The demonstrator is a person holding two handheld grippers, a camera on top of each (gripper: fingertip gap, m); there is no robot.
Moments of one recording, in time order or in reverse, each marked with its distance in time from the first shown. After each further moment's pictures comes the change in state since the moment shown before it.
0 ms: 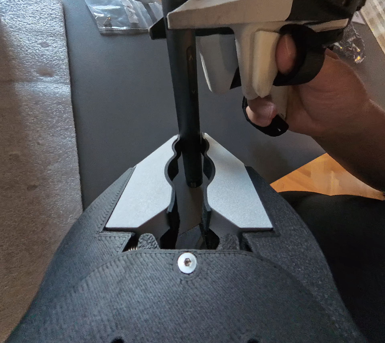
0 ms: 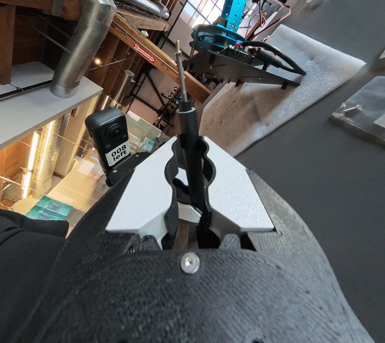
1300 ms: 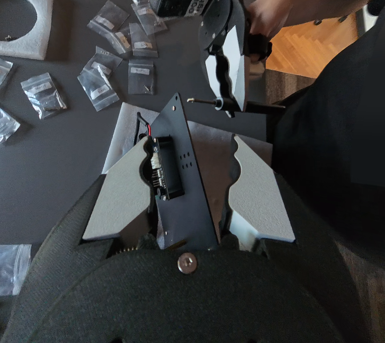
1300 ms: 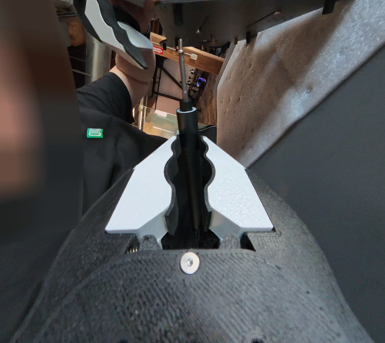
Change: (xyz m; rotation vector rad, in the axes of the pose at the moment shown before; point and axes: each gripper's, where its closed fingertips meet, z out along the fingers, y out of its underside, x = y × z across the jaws) left arm -0.110 -0.132 -0.084 -0.443 0.647 0.874; right arm 0.001 0.029 0.063 -0.105 -0.038 0.358
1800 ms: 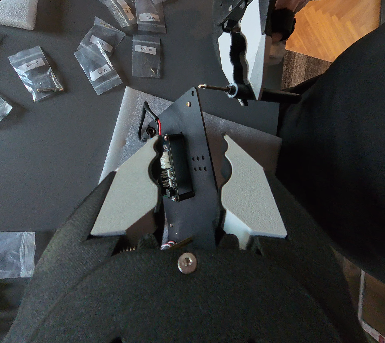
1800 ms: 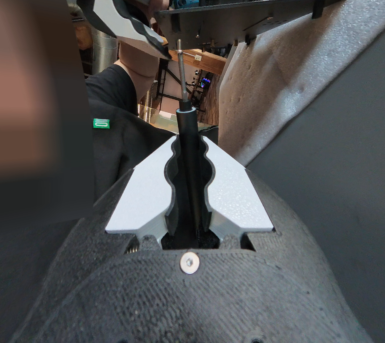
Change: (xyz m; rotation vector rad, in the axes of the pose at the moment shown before) left arm -0.015 0.010 0.013 -0.138 -0.017 -0.054; right arm 0.001 -0.004 -0.008 0.004 -0.022 0.017
